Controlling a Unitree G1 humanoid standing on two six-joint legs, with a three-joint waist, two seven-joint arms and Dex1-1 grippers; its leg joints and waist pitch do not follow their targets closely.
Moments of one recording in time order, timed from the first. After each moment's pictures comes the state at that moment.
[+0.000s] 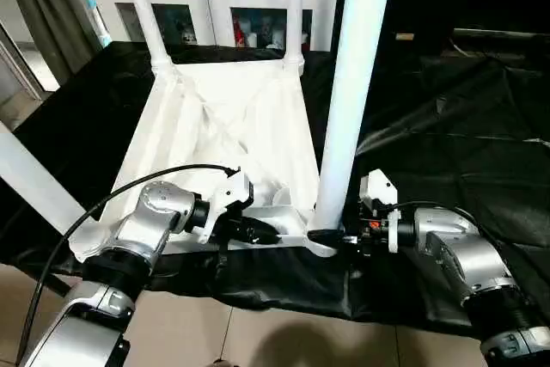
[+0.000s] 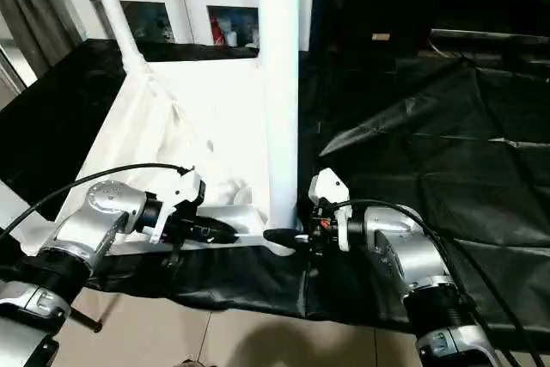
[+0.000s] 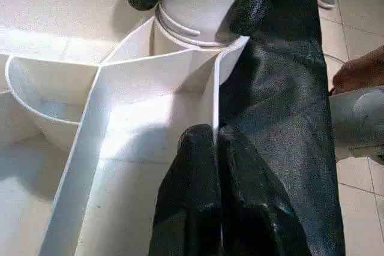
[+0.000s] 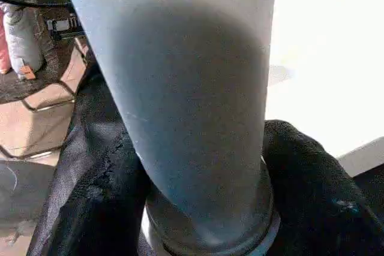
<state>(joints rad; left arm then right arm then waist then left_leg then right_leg) -0.58 0.36 -0.26 0.64 -0.05 0.06 -1.39 -0.40 -0.38 0.15 0.43 0.20 0.14 1.22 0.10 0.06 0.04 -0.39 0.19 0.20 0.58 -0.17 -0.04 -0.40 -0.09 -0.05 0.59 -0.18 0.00</state>
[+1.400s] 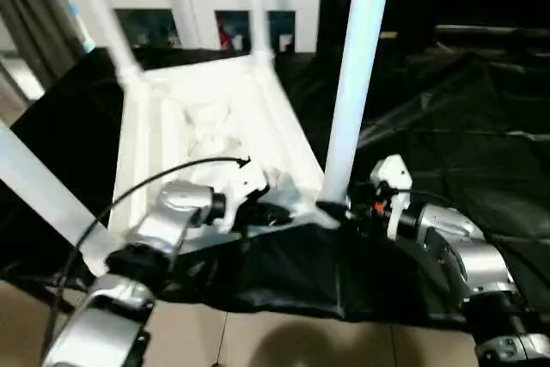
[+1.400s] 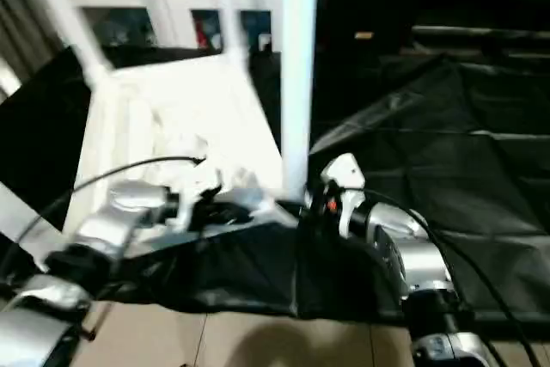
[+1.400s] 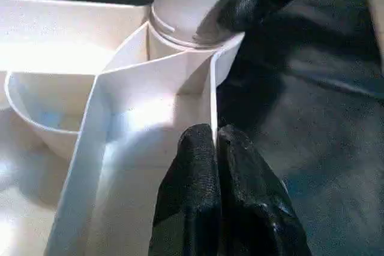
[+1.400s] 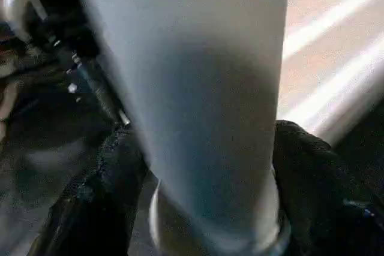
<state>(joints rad) -0.61 0.30 -0.26 0.68 -0.02 0.04 -1.31 -0.37 -0.34 0.09 0.39 0.20 0.19 1.08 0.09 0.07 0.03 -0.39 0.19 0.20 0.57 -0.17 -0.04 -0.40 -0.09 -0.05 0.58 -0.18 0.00</state>
